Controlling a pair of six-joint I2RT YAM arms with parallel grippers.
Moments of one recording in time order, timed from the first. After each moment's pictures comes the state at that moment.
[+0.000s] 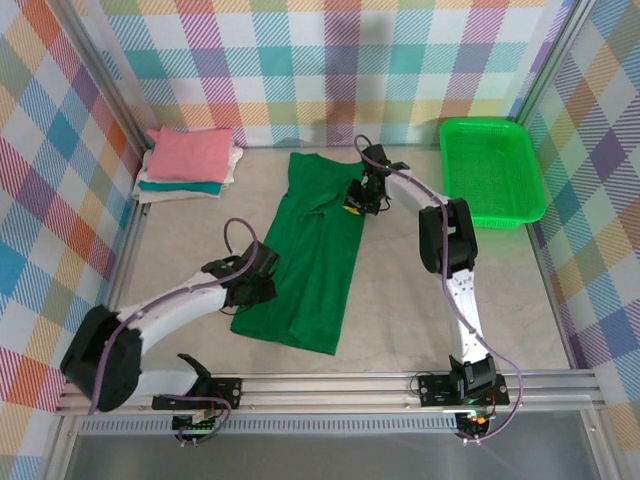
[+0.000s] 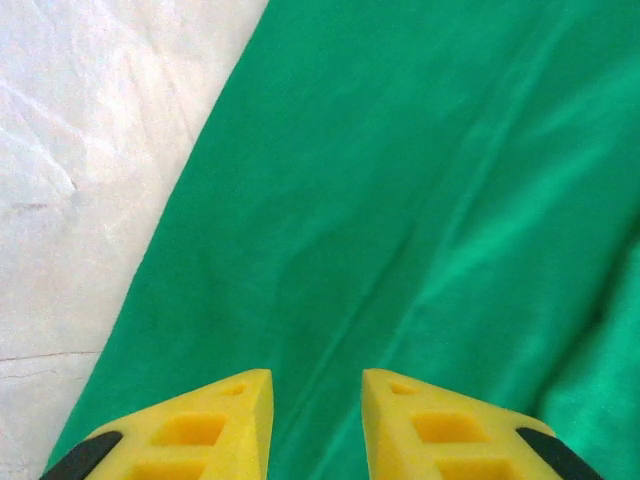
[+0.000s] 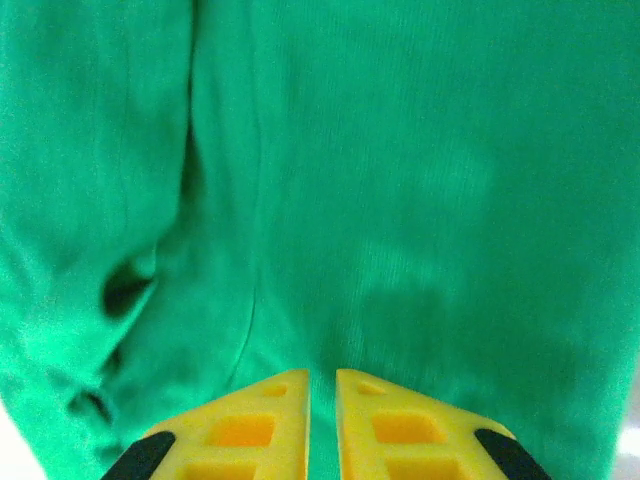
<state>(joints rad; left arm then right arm) -0.63 1.24 0.73 -0.64 -0.18 -0.83 0.35 2.43 2.02 -0.71 -0.32 0.73</state>
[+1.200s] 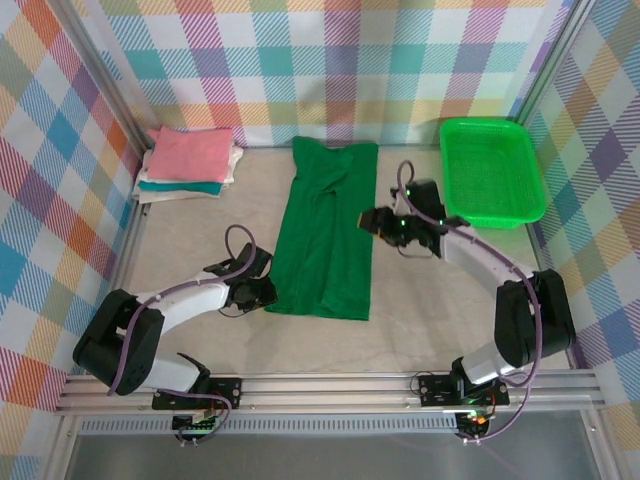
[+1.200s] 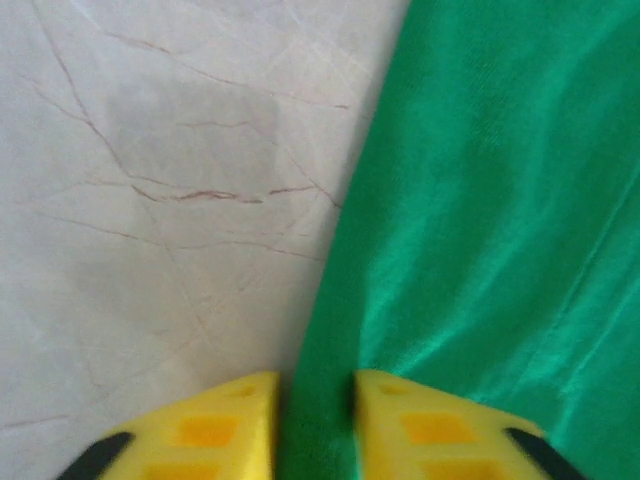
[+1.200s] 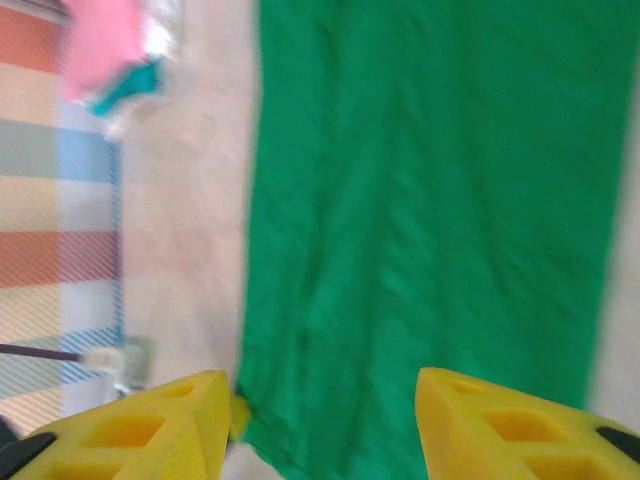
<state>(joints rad) -0.53 1.39 0.62 -0.43 0.04 -0.78 0.35 1.49 0.94 -0.26 -0.51 0.72</state>
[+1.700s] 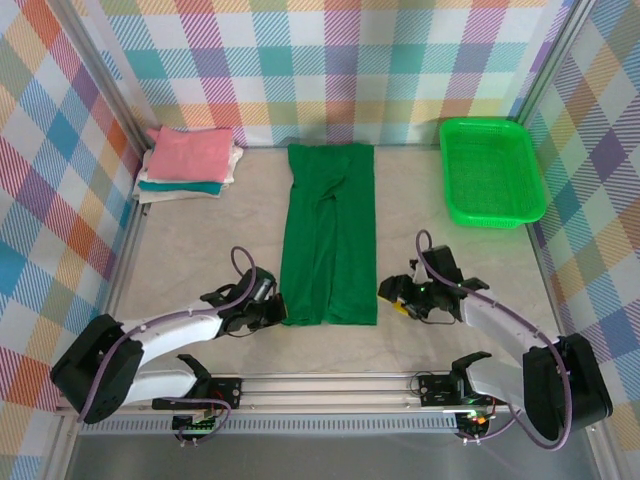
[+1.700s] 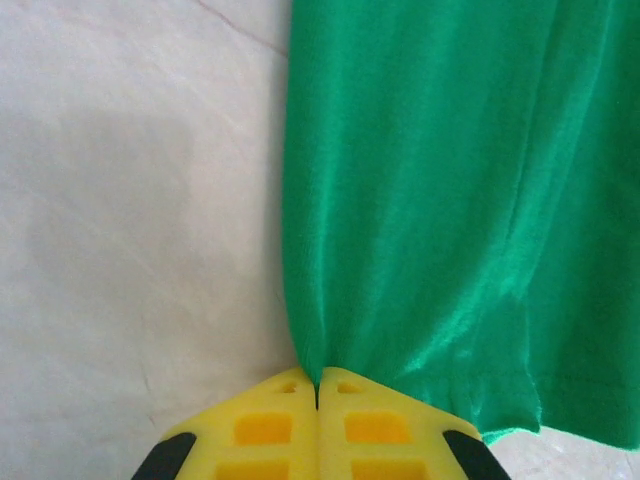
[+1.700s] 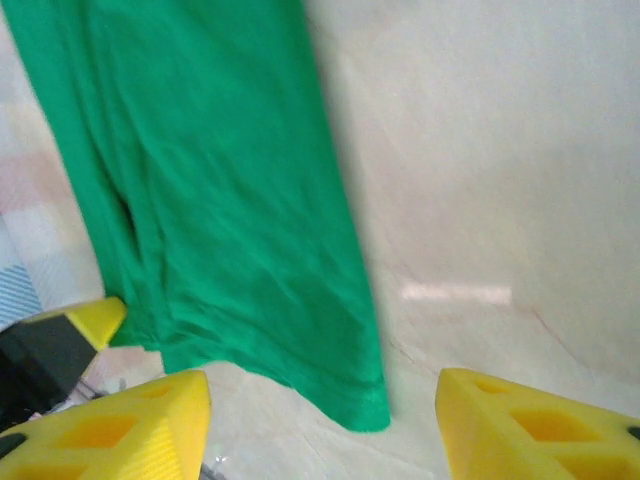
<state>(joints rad) -0.70 1.19 0.42 -0.23 0.10 -0.89 0.36 1.11 0.45 -0.39 -0.53 0.81</state>
